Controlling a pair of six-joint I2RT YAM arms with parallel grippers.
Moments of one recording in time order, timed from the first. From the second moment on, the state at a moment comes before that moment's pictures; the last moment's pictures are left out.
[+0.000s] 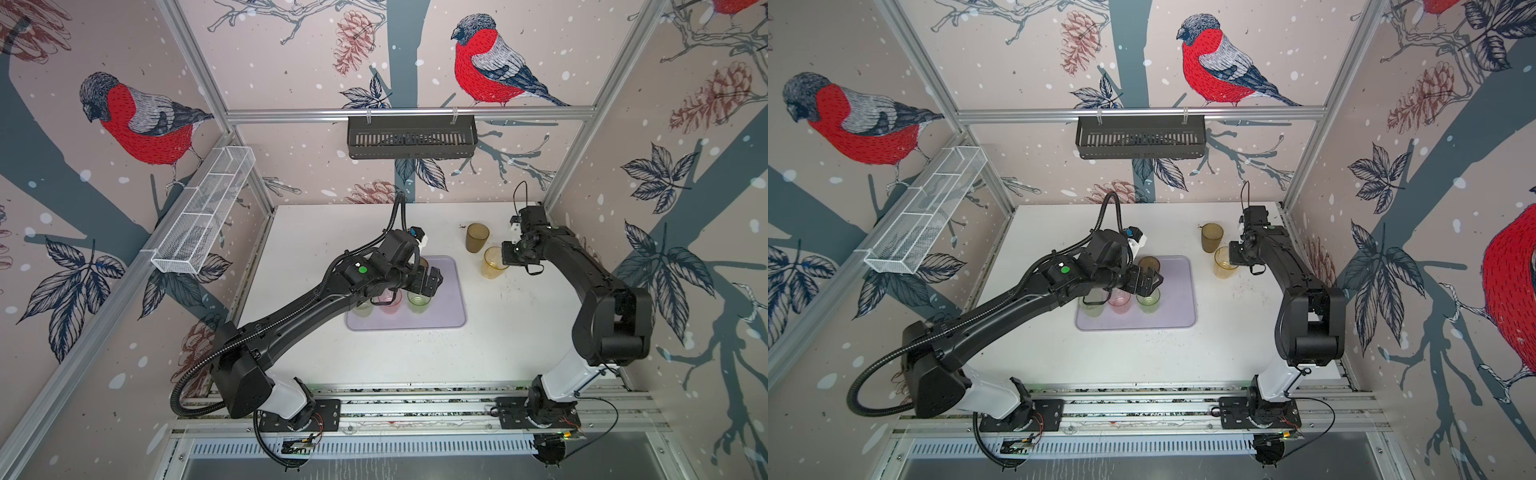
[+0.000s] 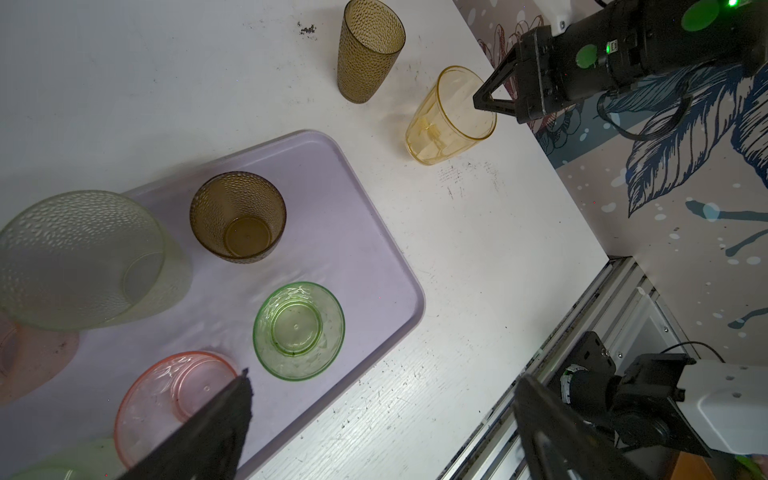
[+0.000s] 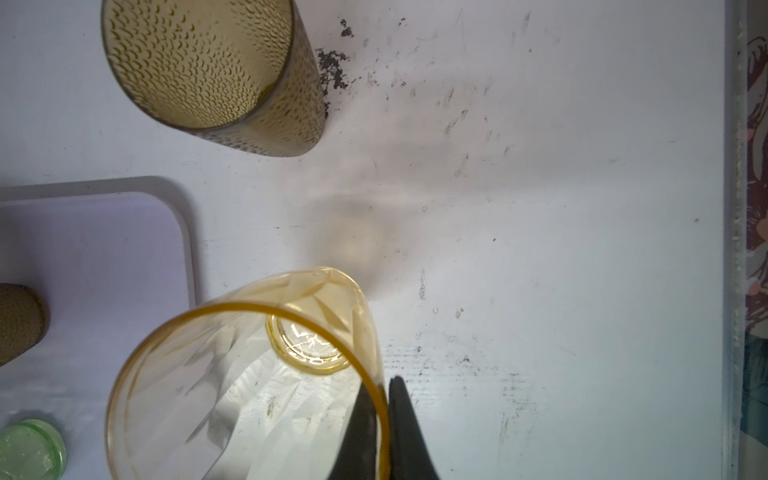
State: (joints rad) left arm -0.84 1.47 1.36 -0.62 0.11 -0.42; right arm 0.05 1.67 1.34 -0.79 -0.05 0.05
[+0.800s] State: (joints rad) left arm -0.84 1.44 1.34 -0.62 0.10 -0.43; right arm 0.24 1.76 1.46 -0.84 -0.02 0.08
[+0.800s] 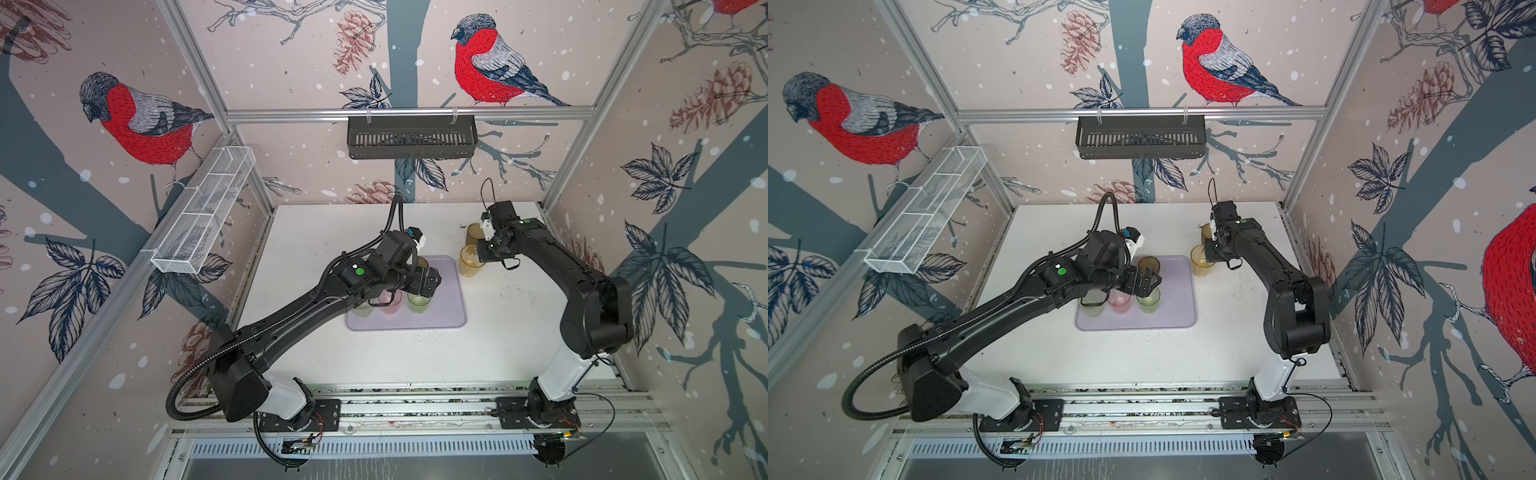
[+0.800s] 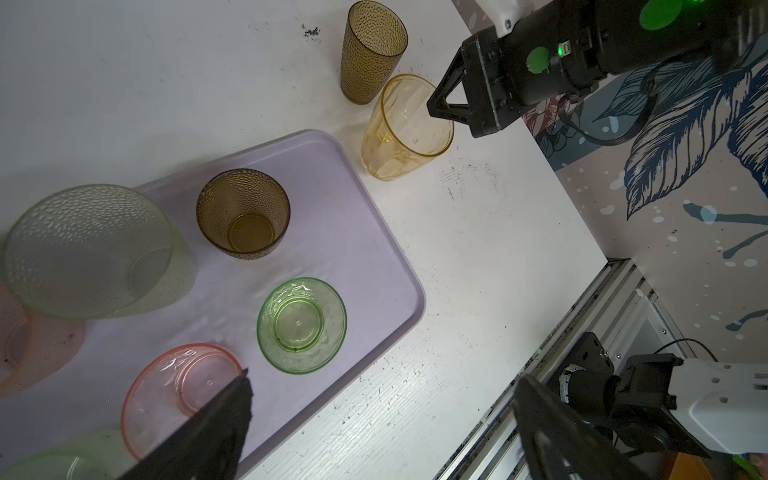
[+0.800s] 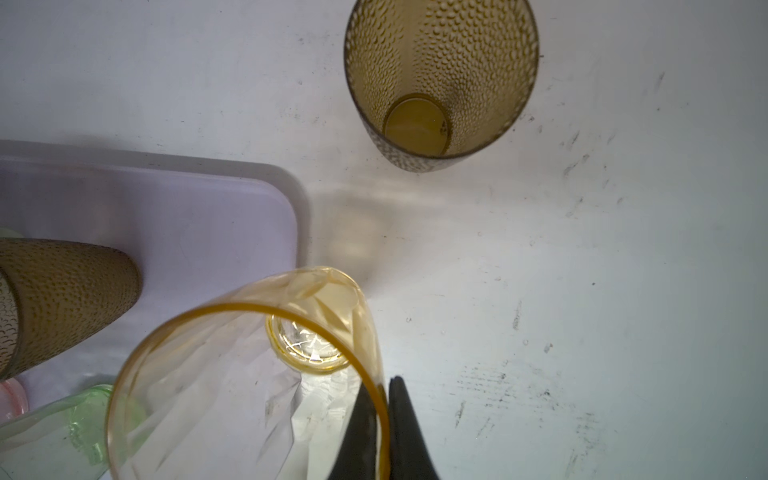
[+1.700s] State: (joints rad) left arm -0.84 1.42 1.31 -0.62 0.07 -0.45; right arm 0.35 1.94 1.66 -0.86 0.00 0.12
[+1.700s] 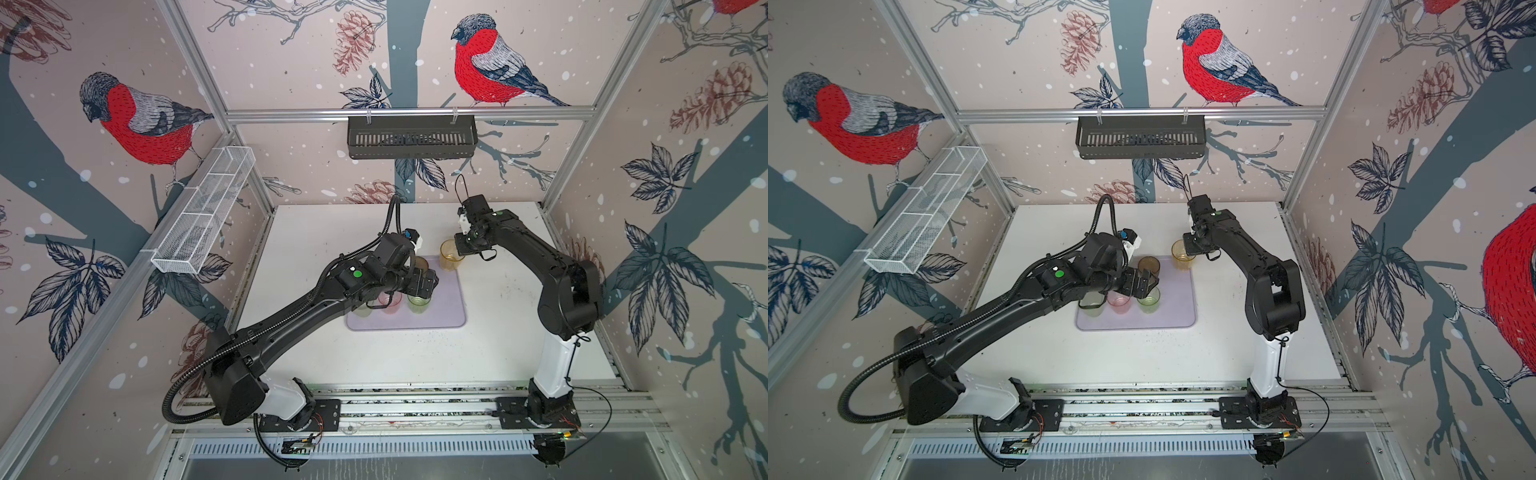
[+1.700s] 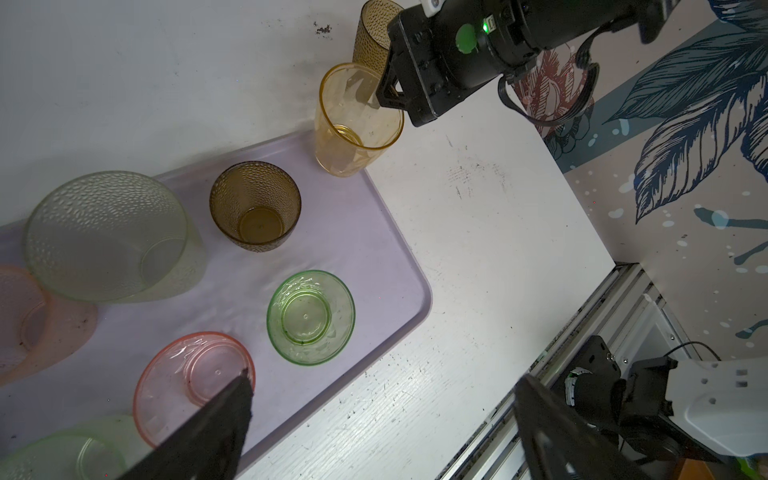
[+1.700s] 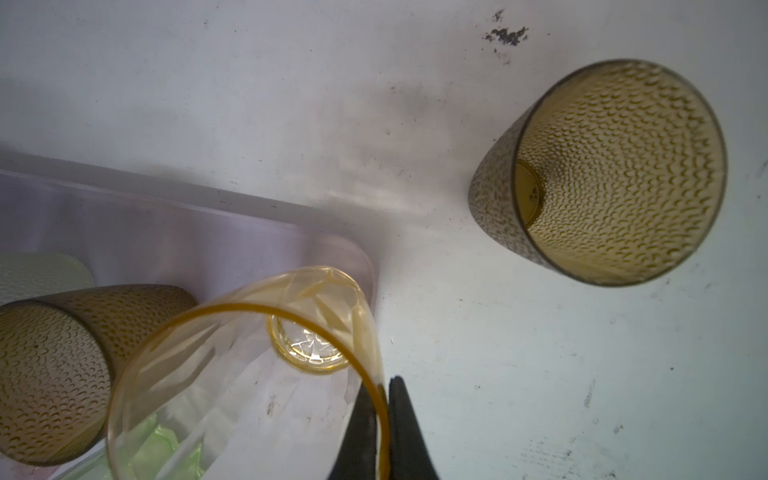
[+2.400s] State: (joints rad) left arm -0.84 1.41 1.31 -0.62 0.07 -0.45; right arm 0.39 1.97 1.65 -0.85 0.00 0.13
